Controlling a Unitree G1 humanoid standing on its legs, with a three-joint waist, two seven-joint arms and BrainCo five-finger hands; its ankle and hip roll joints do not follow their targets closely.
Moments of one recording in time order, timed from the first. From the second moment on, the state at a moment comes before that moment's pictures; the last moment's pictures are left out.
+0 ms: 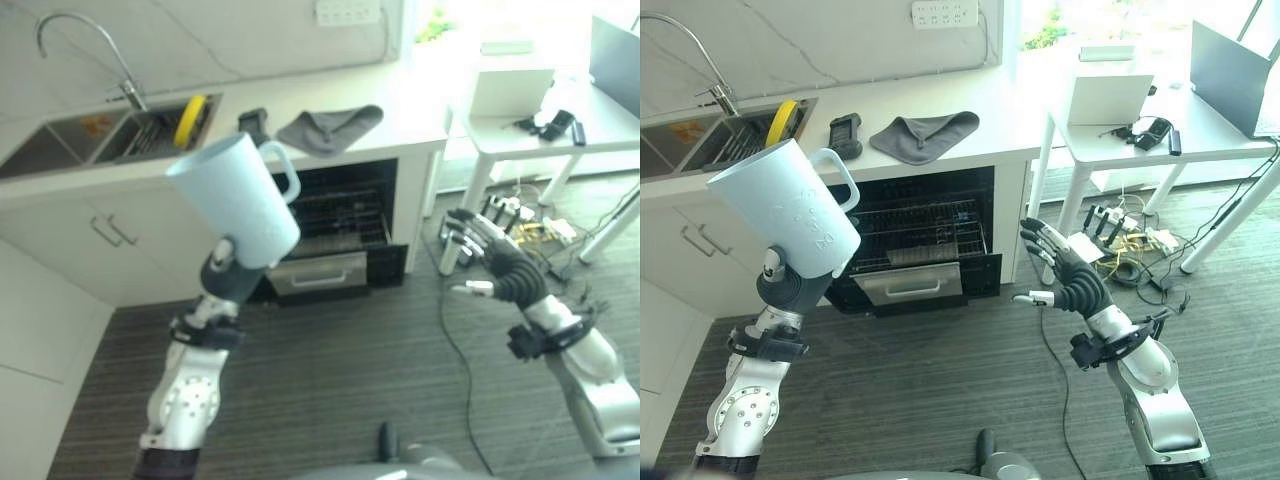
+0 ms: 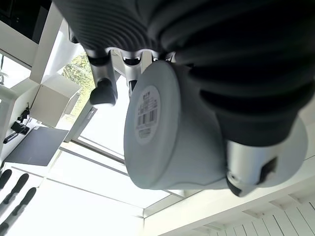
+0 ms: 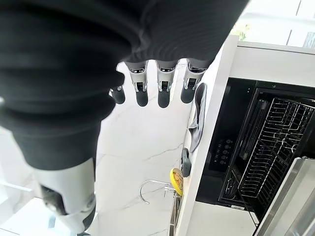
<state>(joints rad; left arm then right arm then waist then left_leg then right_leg) 0.07 0.31 0.04 -0.31 -1.07 -0.02 -0.45 0.09 -0.54 -0.02 -0.32 0.33 -0.11 0.32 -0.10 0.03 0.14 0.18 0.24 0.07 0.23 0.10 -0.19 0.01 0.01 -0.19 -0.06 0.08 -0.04</state>
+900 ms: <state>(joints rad) 0.08 0.36 0.00 -0.24 -1.07 -0.04 -0.47 0.13 -0.46 0.00 -0.40 0.31 -0.11 0.37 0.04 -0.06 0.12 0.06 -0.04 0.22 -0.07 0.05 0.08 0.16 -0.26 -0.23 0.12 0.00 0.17</state>
